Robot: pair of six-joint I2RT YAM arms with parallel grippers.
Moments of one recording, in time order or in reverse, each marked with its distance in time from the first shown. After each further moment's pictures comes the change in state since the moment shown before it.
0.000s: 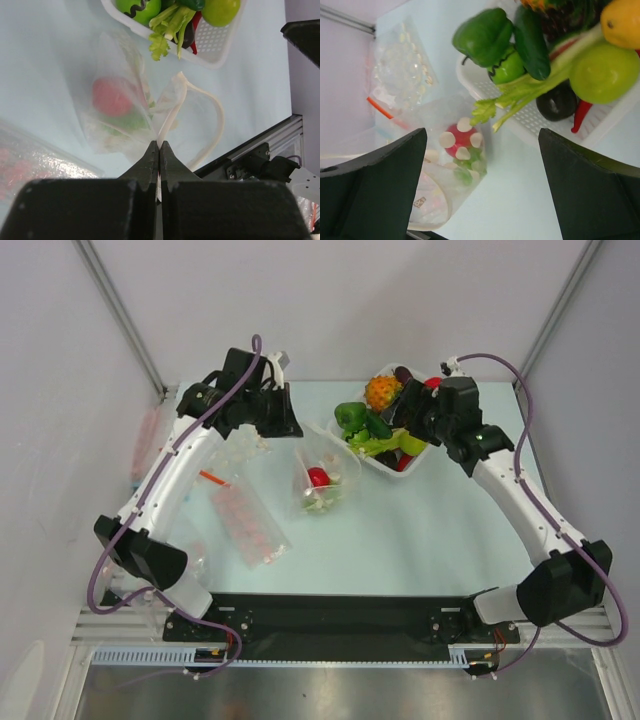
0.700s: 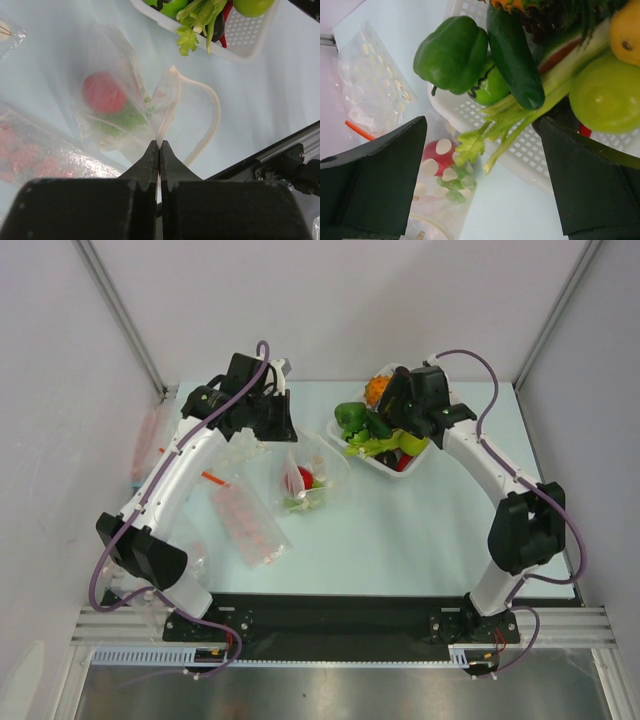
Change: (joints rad) left arm 0.000 0.000 -0.061 0.006 -0.069 0.085; right arm 0.005 0.324 0.153 -0.005 0.129 0.126
